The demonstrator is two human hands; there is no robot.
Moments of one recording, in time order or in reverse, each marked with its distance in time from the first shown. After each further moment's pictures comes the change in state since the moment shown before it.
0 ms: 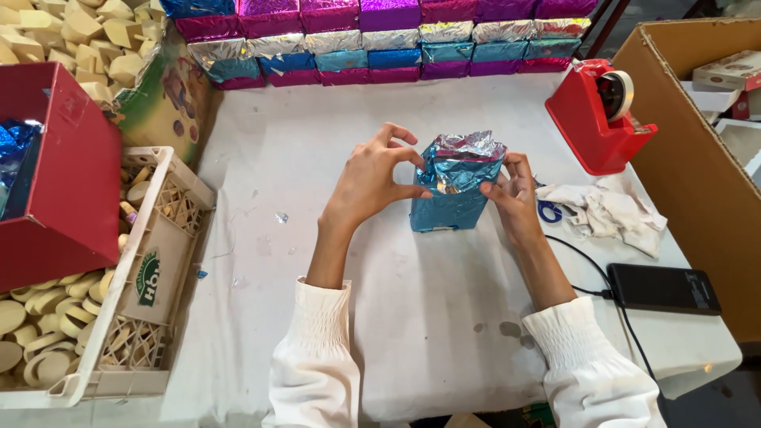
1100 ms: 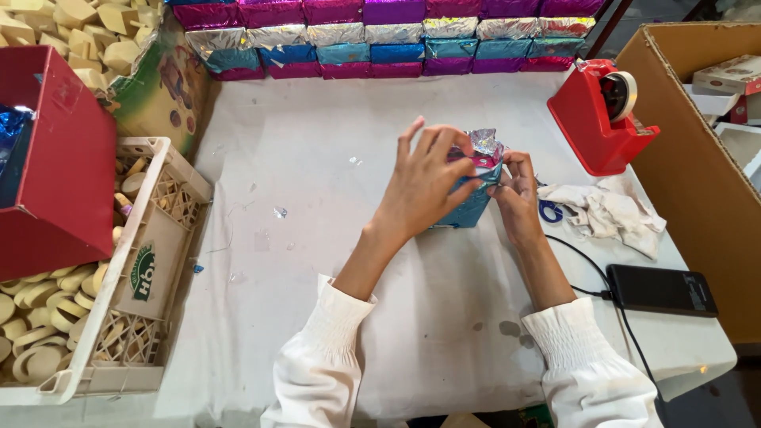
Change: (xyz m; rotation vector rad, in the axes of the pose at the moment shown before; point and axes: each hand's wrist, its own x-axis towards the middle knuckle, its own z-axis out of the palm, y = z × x) left_hand 0.000 0.030 0.050 0.267 0.277 0.329; right_hand -0.003 -0.001 -0.001 0.024 0.000 0.019
